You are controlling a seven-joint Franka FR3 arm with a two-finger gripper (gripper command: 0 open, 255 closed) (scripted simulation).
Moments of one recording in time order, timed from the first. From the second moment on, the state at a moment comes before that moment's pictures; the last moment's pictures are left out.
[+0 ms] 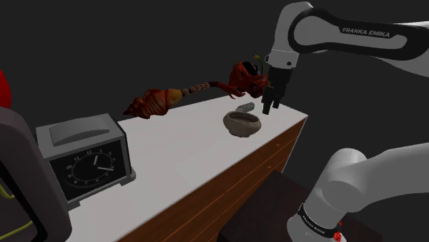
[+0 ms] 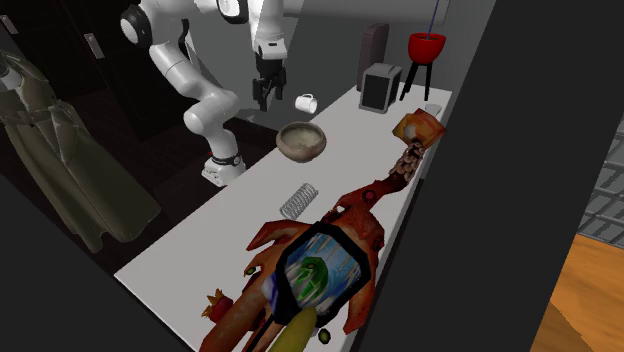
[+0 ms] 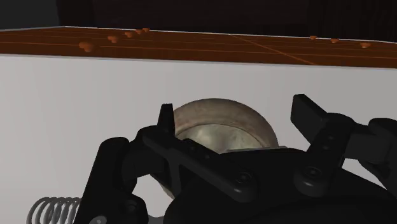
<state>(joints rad) 0.02 -0.75 -0.05 -2.33 -0.02 1.50 -0.05</state>
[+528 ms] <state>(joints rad) 0.06 -0.74 -0.22 -2.38 -0.15 1.63 -0.41</state>
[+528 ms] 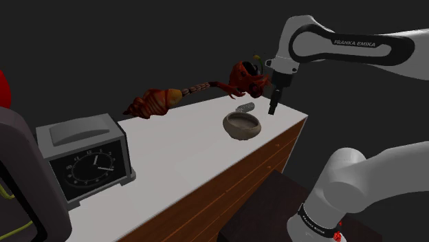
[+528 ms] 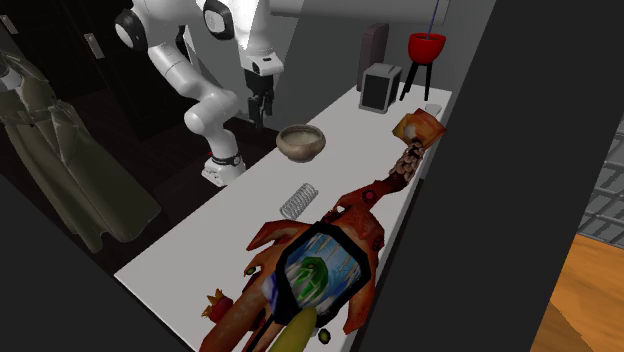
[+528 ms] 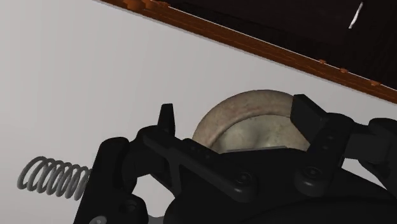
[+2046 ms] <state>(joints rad) 0.40 -0.07 -0.85 -2.04 0.06 2.10 -1.78</state>
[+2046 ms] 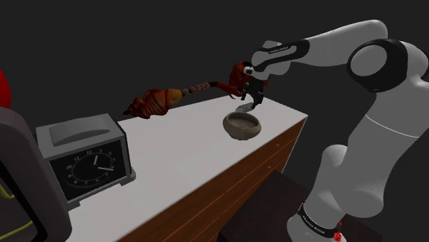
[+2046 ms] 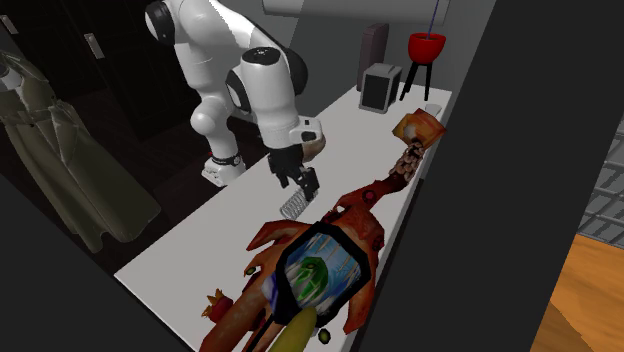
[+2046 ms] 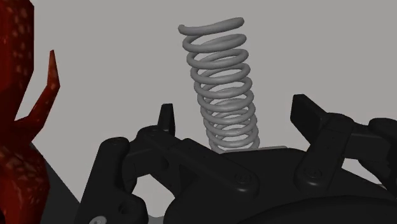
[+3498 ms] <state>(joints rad) 0.40 -0.02 -0.86 -2.07 0.11 2.17 -1.83</state>
